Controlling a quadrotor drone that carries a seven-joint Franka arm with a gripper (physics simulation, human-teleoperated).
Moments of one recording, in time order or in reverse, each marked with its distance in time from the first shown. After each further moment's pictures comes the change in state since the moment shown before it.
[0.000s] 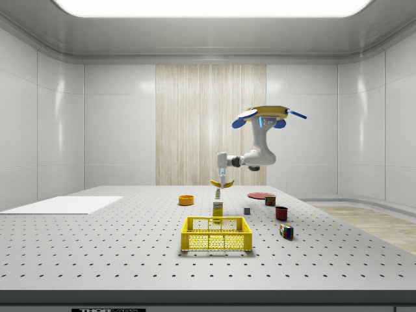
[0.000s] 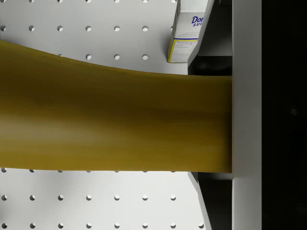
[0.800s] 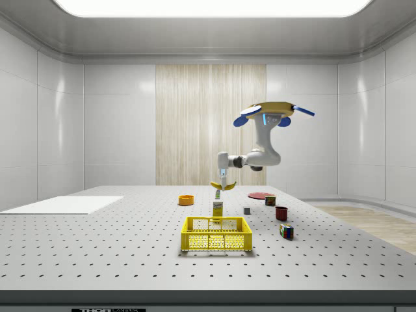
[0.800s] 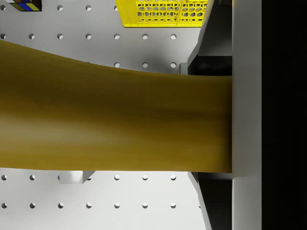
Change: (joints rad) arm -0.002 -0.024 0.003 0.000 0.009 0.022 0.002
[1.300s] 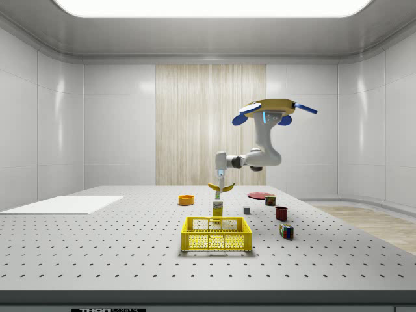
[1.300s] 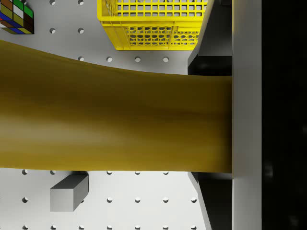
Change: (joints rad) arm -0.001 -0.012 0.002 0.000 0.004 0.011 0.001
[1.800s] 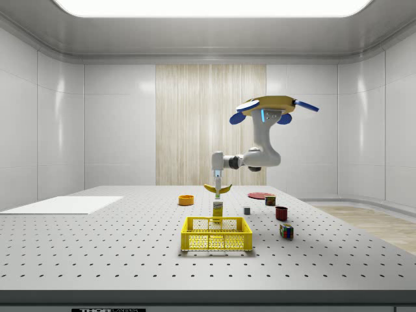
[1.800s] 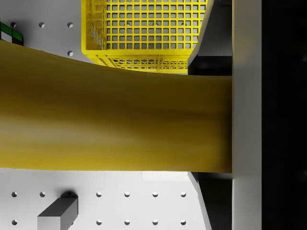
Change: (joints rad) arm -0.001 -0.010 0.001 0.000 0.004 0.009 0.001
